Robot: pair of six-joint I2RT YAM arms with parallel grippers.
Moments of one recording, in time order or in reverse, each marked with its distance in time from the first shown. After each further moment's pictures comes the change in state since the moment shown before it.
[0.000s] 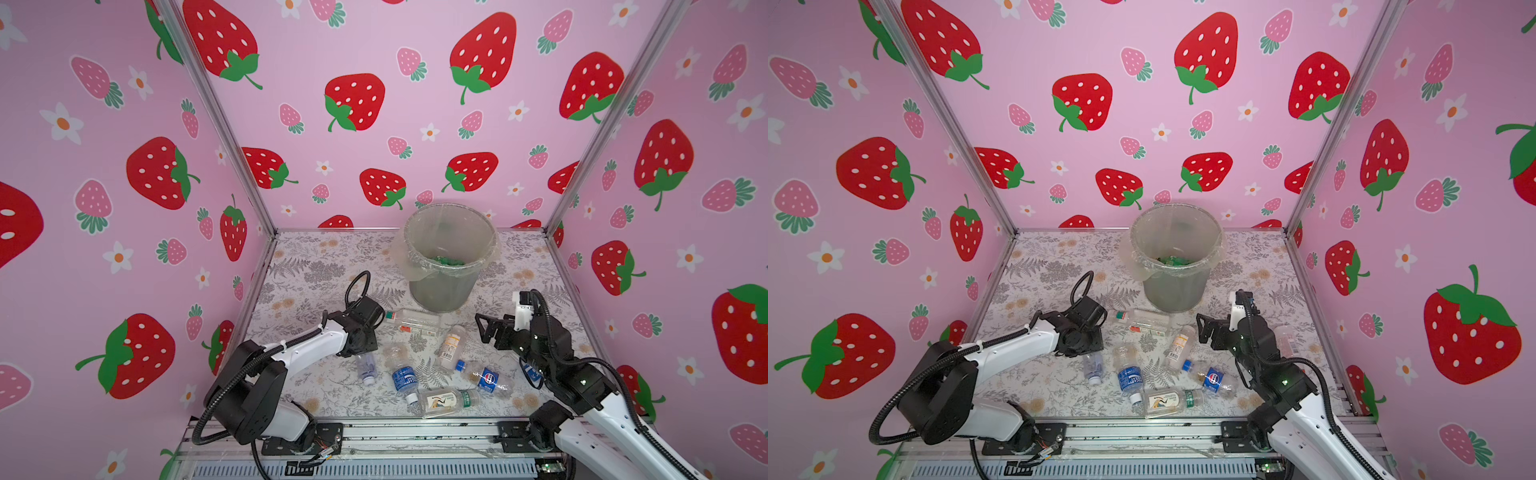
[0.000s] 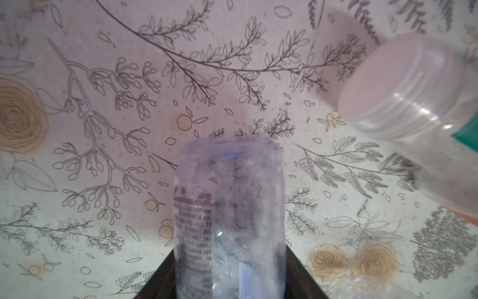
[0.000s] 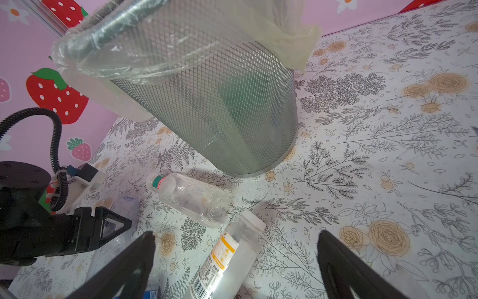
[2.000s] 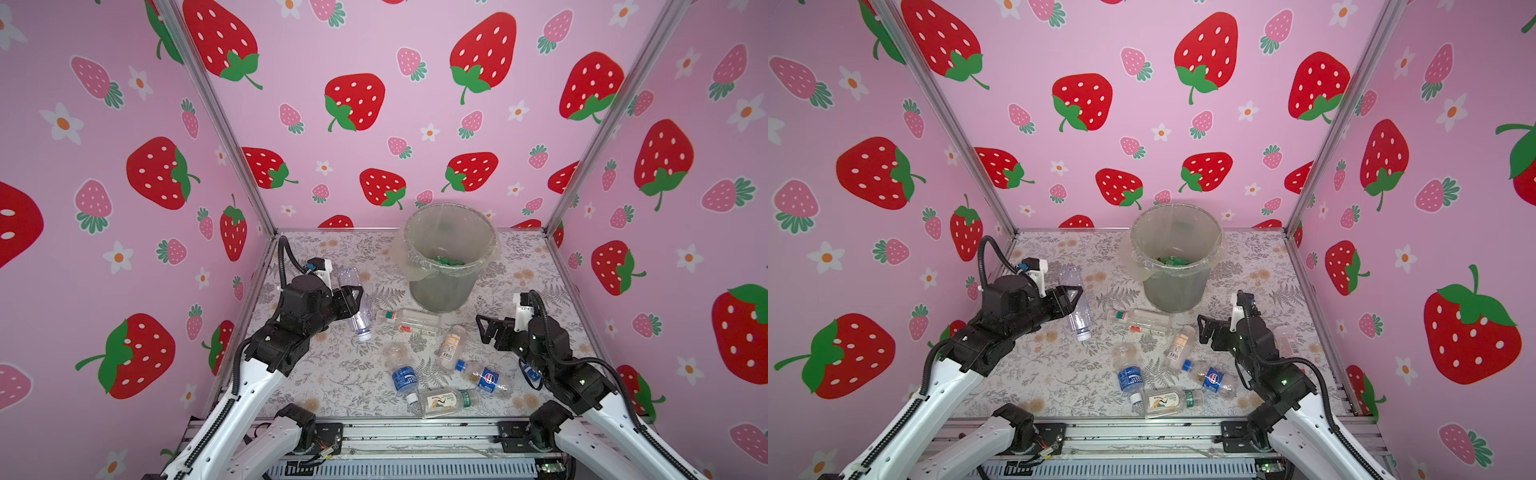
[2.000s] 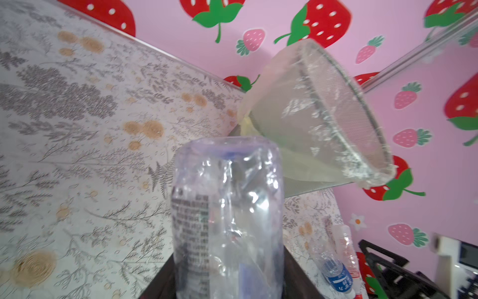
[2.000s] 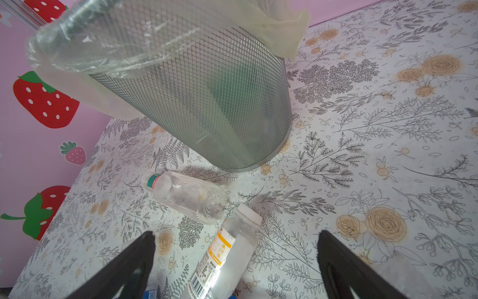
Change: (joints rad) left arm 0.213 -0.595 0.143 0.129 0.273 0.217; right arm 0.000 0.011 -0.012 -0.022 0.016 0.043
